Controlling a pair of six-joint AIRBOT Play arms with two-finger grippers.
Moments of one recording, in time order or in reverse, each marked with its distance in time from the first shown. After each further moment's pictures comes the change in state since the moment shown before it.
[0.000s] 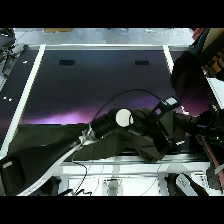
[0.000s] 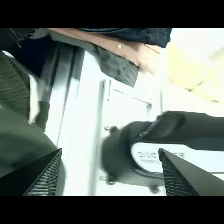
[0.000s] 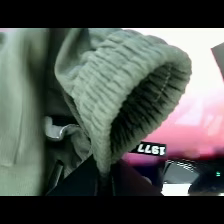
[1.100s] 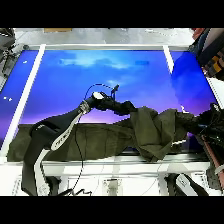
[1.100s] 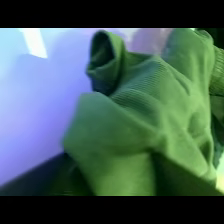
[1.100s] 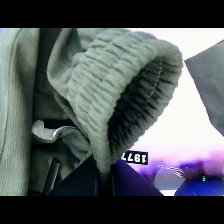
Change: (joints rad) left arm 0.456 -0.442 0.000 -0.373 -0.077 -0.145; right arm 0.000 0.000 0.000 -0.016 -0.060 0.000
